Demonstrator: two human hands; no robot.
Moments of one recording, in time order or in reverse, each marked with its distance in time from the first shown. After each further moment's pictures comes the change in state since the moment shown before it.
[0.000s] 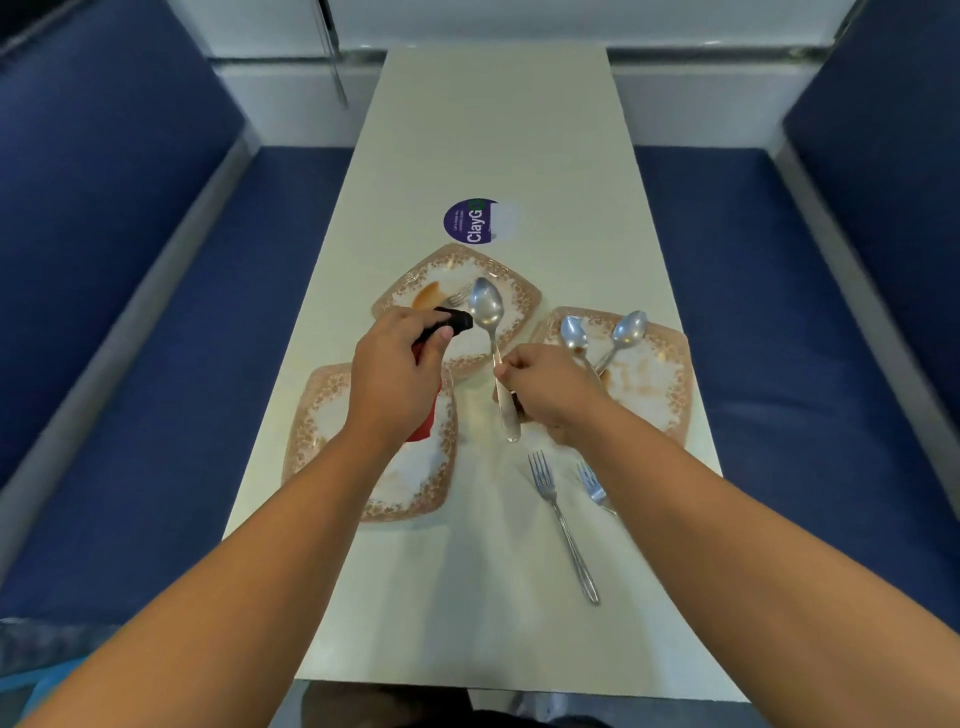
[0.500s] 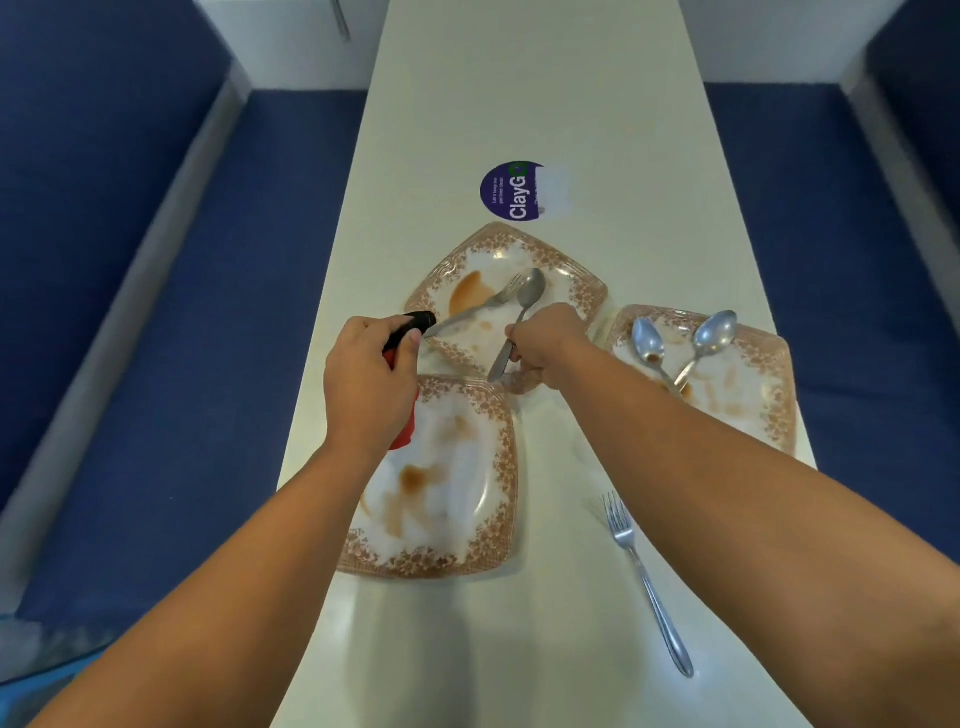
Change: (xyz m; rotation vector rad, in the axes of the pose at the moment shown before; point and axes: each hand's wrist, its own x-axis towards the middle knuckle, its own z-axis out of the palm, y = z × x) left_hand 0.053 -0.099 -0.004 0.076 0.007 -0.208; right_hand 0.165 -0.010 0.055 -0.115 0.149 0.276
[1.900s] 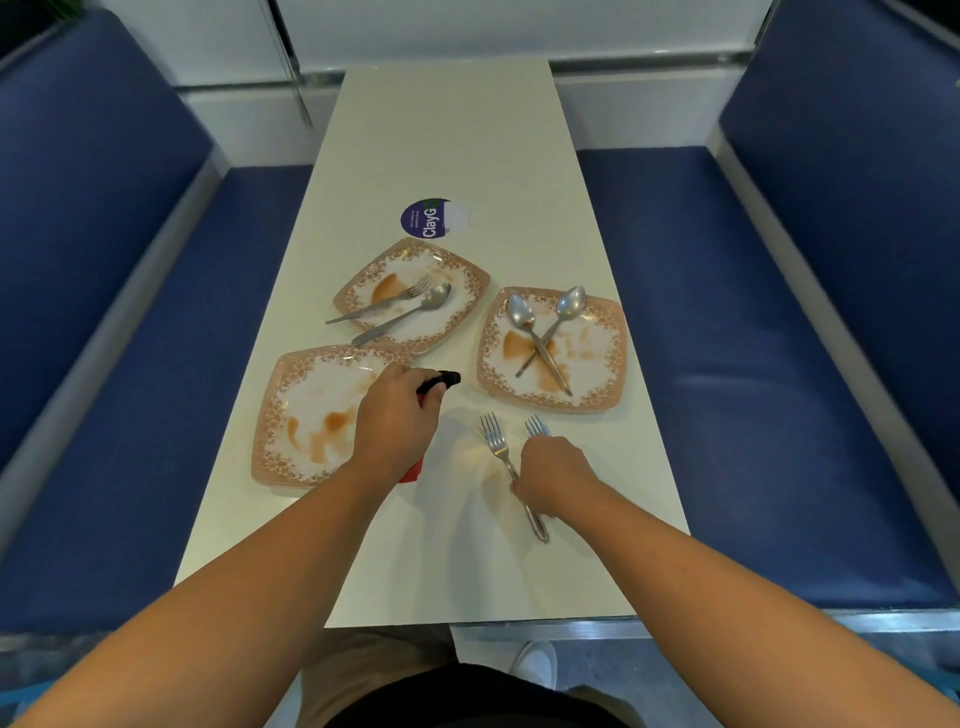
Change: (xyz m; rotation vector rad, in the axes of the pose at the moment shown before) left_hand -0.150 0.078 0.043 0.075 -0.178 0.138; right_hand -0.167 0.204 -0.079 -0.856 -0.008 -0.171
